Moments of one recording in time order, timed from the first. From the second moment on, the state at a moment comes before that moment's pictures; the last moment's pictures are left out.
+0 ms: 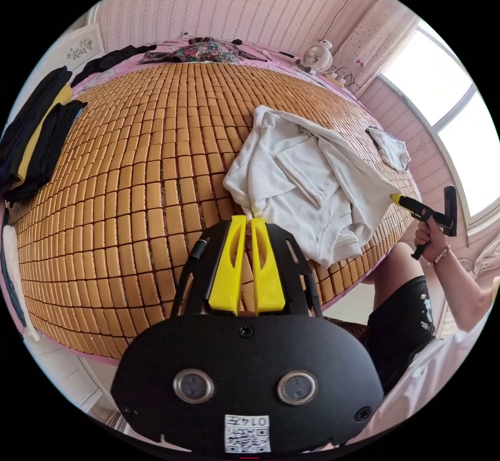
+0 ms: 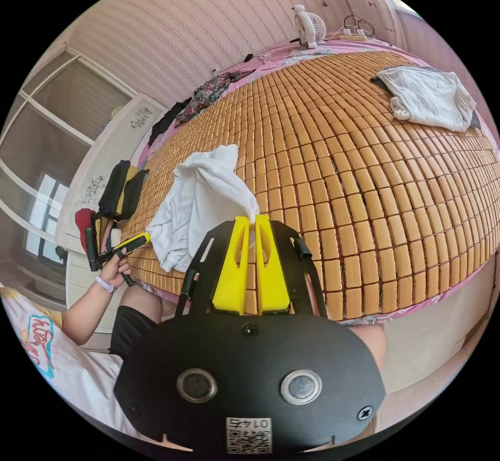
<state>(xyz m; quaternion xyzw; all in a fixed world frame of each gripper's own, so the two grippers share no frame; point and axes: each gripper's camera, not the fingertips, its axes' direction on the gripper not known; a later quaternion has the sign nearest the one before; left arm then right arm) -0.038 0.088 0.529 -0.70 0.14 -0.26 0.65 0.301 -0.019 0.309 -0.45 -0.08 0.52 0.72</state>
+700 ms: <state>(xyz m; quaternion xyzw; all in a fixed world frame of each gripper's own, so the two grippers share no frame) -0.300 -0.533 0.524 -0.25 0.02 -0.21 0.94 0.424 -0.521 0.215 -0.05 -0.16 0.39 0.91</state>
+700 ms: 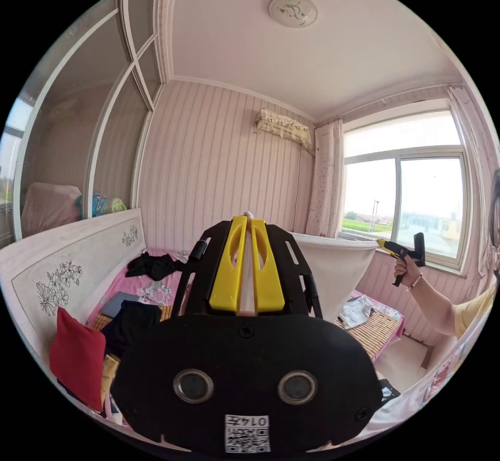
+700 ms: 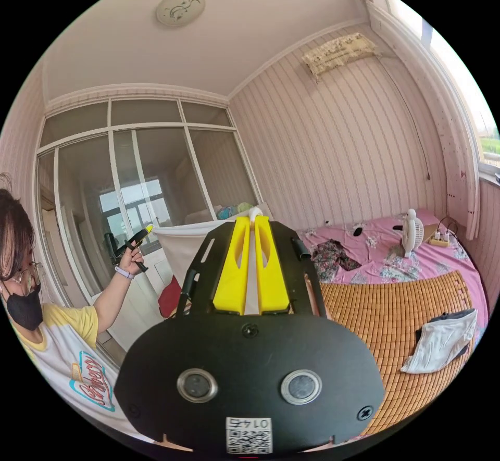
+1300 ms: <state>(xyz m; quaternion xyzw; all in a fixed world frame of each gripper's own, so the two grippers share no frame) -0.288 -0.794 0.437 0.01 0.01 -0.12 0.99 0.403 -0.742 0.029 0.18 -0.08 0.18 0.96</state>
